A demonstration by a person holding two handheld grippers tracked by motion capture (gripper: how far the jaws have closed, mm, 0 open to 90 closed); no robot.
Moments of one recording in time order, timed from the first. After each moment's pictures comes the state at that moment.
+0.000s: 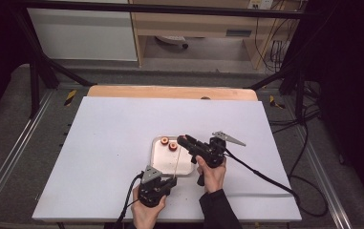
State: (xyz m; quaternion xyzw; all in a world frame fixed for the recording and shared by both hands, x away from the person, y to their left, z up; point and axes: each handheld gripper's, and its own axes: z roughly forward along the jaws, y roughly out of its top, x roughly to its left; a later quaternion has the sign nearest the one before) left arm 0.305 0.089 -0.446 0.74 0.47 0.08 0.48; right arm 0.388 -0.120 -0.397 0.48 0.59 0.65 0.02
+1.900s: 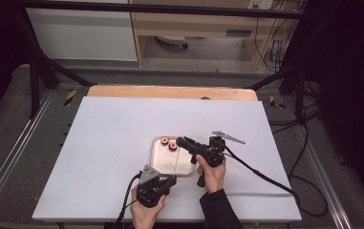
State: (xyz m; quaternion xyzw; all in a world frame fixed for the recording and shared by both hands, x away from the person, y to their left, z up) left arm 0.303 0.092 -0.441 0.73 0.46 0.08 0.50; right arm 0.390 -0.120 -0.397 0.50 0.59 0.63 -0.02
